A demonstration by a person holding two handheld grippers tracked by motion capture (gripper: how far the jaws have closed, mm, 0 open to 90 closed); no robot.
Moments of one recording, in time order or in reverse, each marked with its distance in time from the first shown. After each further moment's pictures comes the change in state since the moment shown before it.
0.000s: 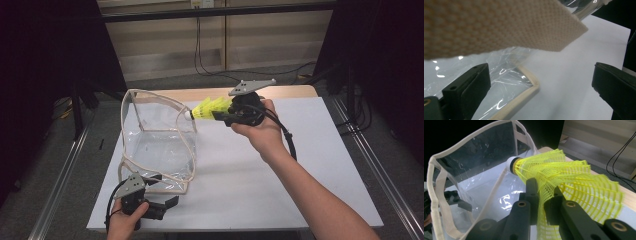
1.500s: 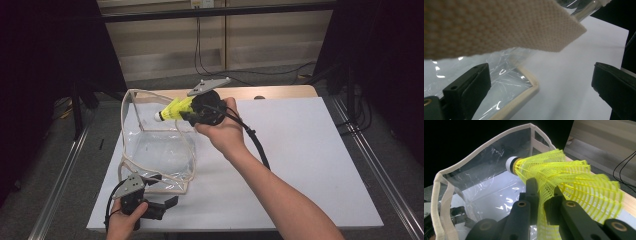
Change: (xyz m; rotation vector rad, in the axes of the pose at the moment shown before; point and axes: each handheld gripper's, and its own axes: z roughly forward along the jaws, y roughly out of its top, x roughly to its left) left arm 0.001 0.000 -0.002 -0.004 -0.007 -0.002; right arm 0.047 0.030 0.054 0.023 0.017 -0.045
